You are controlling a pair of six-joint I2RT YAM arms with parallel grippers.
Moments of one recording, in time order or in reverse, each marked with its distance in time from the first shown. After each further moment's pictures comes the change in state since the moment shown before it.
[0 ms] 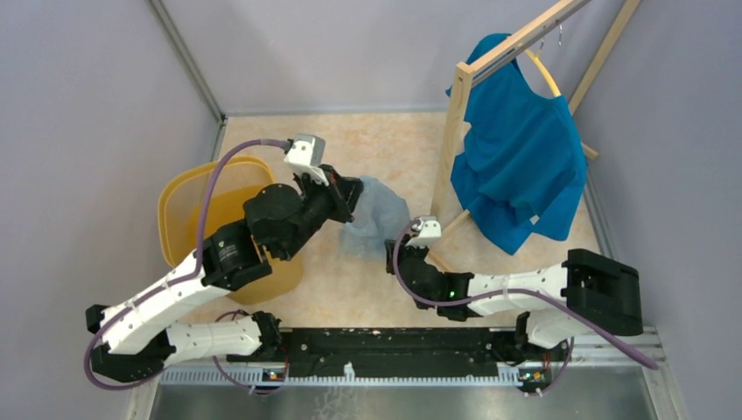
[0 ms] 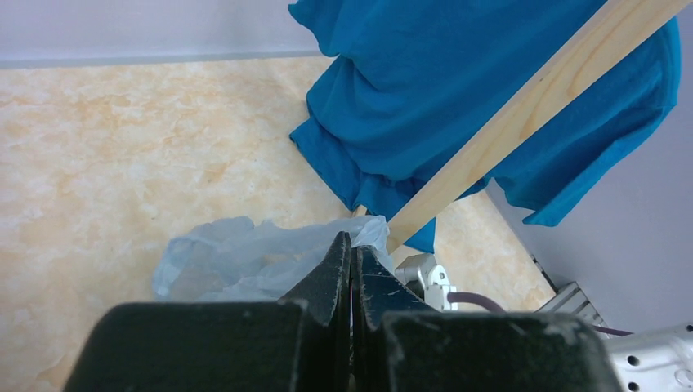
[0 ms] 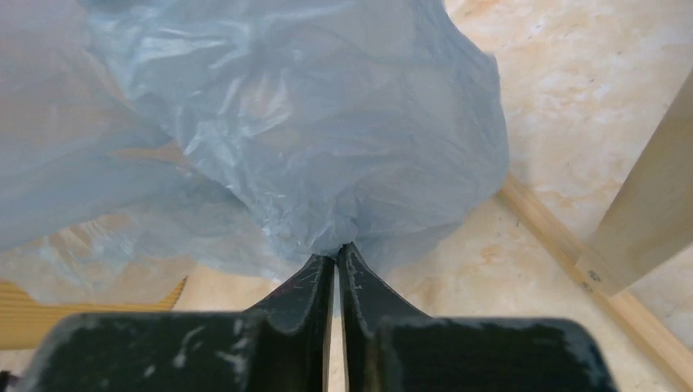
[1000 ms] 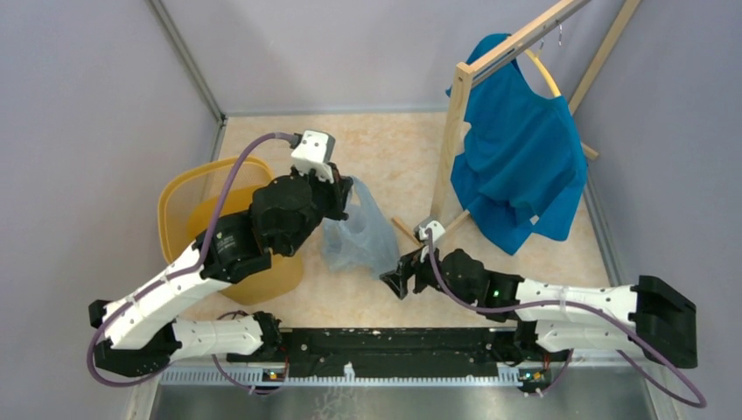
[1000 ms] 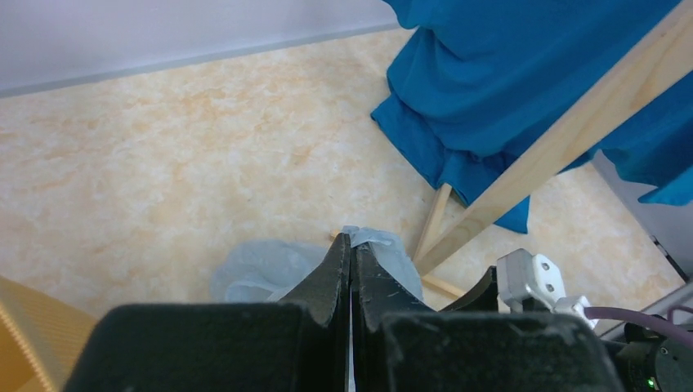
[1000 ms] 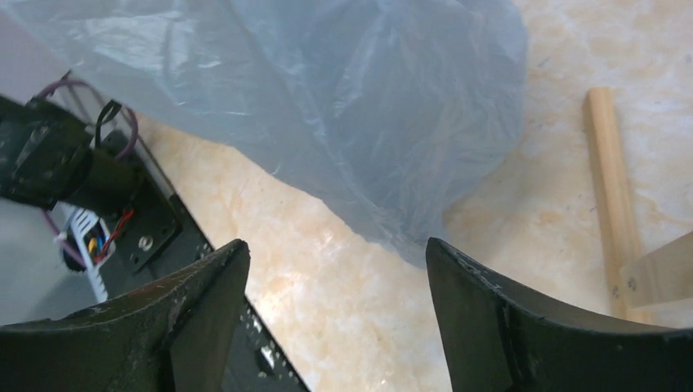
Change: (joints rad) left arm 0.000 0.038 0.123 -0.217 -0.131 0.130; right arm -0.123 -0.379 -0.183 -0.100 -0.675 -0.303
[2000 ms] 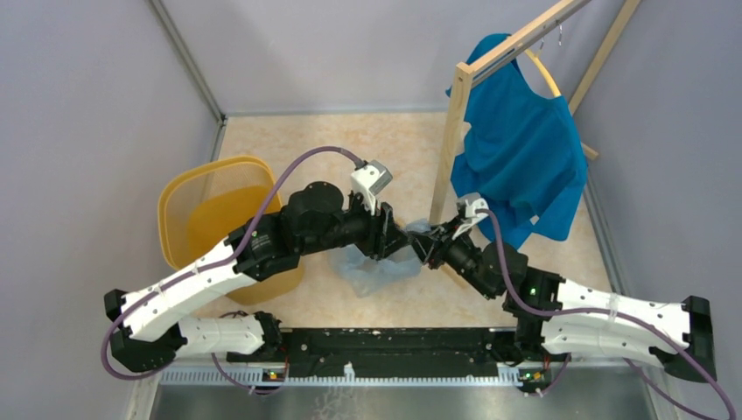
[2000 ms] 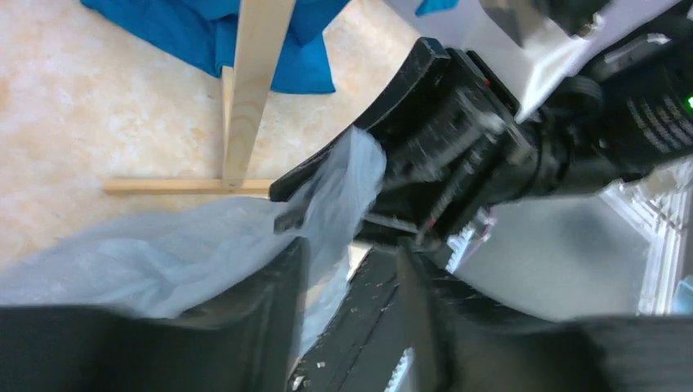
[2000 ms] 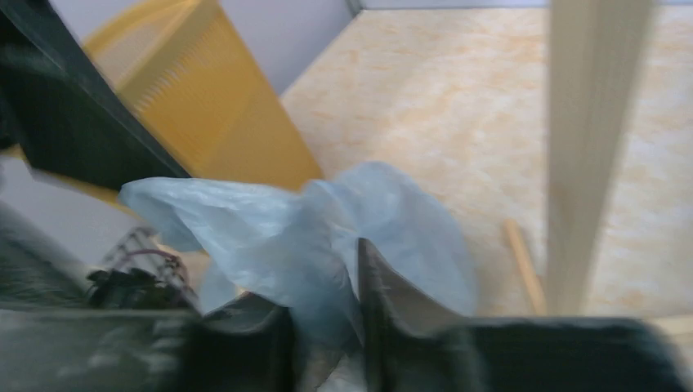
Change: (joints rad) left arm 0.000 0.063 -0.116 0.082 0.659 -0.071; right arm 0.032 -0.233 0.210 -0.185 0.189 -0.024
